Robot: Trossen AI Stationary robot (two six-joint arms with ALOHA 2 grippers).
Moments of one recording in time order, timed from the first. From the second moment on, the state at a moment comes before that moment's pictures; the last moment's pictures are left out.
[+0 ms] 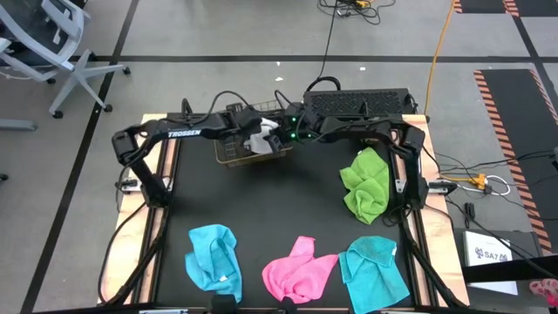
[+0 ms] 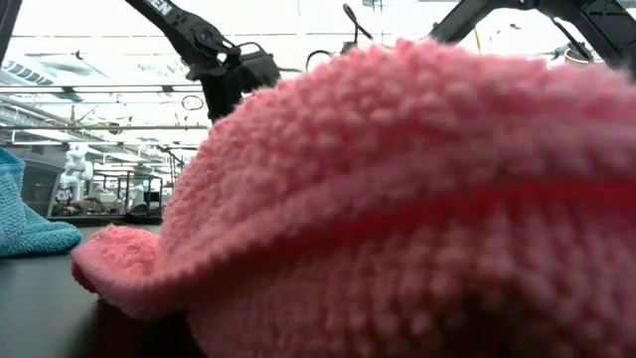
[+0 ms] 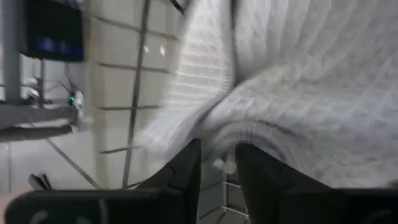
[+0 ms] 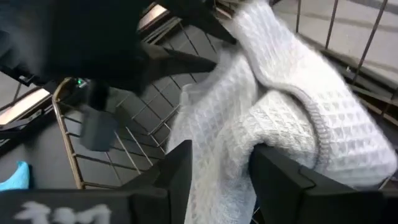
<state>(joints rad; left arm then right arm) 0.50 1.67 1.16 -0.53 -0.45 0.48 -0.46 2.00 1.34 0.13 -0.24 0.34</state>
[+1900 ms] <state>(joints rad) 0.53 1.84 1.21 -0.39 0.08 0.26 -0.10 1.46 1.34 -0.30 0.16 0.25</state>
